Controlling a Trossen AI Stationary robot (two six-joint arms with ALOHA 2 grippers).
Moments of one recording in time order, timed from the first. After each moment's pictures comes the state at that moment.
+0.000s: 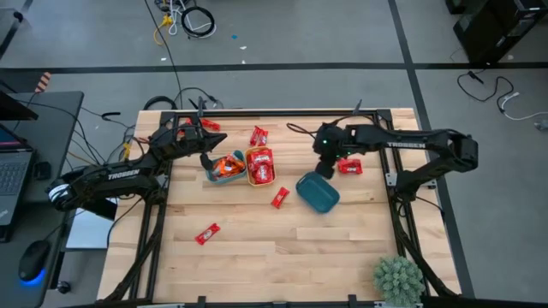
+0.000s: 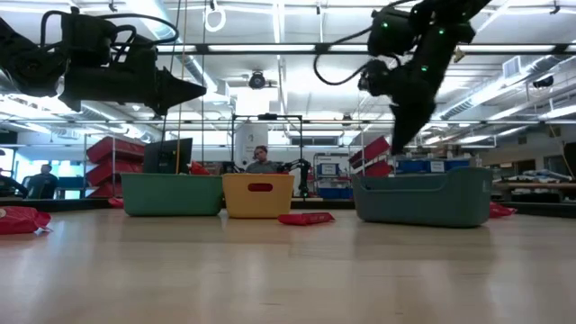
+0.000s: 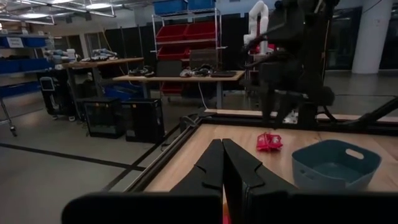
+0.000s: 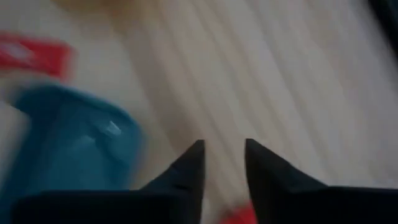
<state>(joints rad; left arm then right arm) 0.70 0.90 0.18 0.83 0.38 0.02 -0.32 1.40 0.98 -0.73 0.09 0.11</state>
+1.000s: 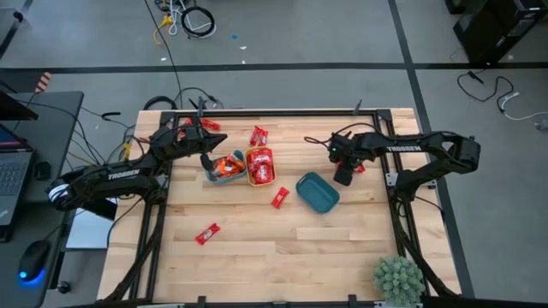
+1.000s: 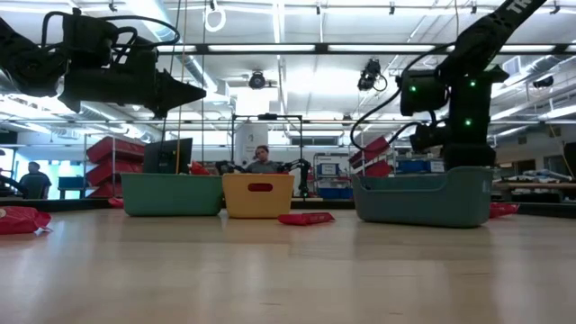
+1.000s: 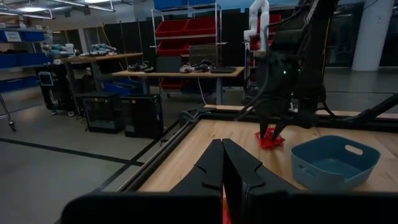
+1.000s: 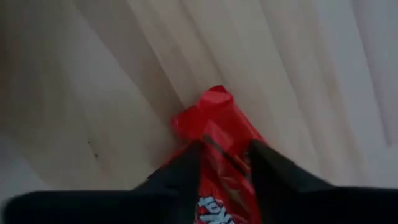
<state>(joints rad) 0.70 0.90 0.18 0.81 0.38 0.02 -0.45 1.39 0.67 -0.69 0.11 0.03</state>
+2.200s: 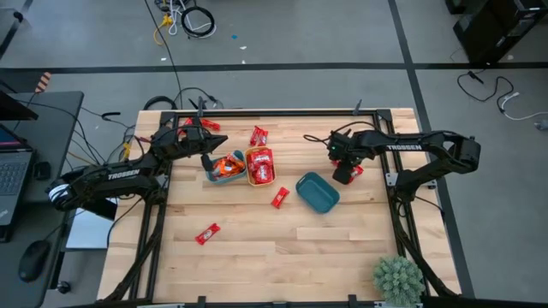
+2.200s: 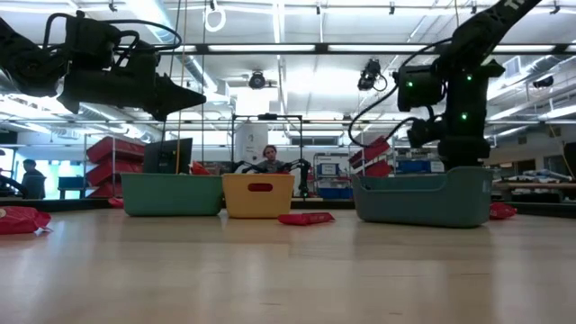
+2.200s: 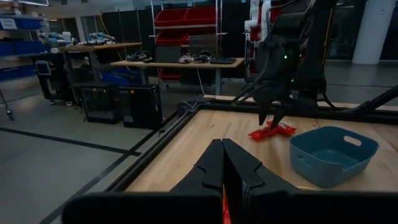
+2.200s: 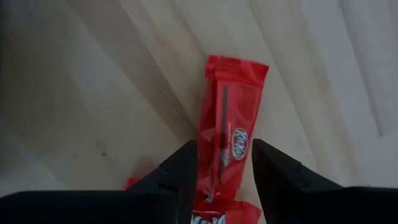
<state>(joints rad) 0.70 0.90 0.18 0.76 0.38 0.03 -0.45 1.39 0.71 -0.75 0.11 0.07</state>
